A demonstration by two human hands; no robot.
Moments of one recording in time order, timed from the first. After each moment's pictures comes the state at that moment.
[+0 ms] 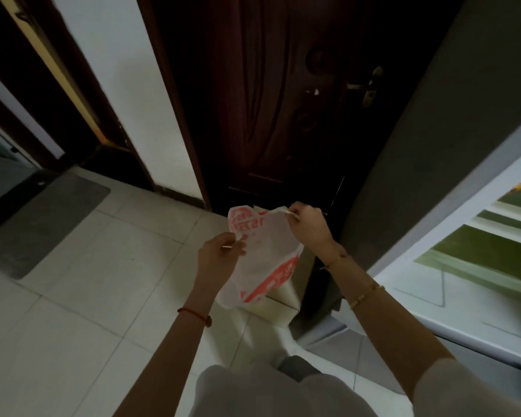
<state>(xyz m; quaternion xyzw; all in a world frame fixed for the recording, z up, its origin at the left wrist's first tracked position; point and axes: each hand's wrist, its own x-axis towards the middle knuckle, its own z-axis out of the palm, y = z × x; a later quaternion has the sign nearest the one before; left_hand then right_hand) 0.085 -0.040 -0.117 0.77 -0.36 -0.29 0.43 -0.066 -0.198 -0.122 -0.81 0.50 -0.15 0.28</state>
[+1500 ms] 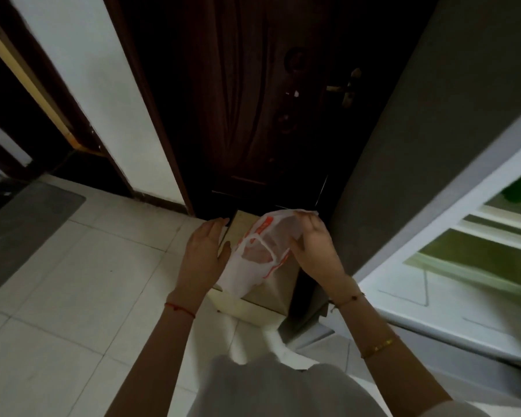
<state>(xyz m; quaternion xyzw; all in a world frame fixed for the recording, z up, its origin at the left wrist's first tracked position) 0.102 -0.072 -0.136 0.73 -0.61 -0.09 0.30 -0.119 -0.168 -0.117 -0.82 0.49 -0.18 0.24</state>
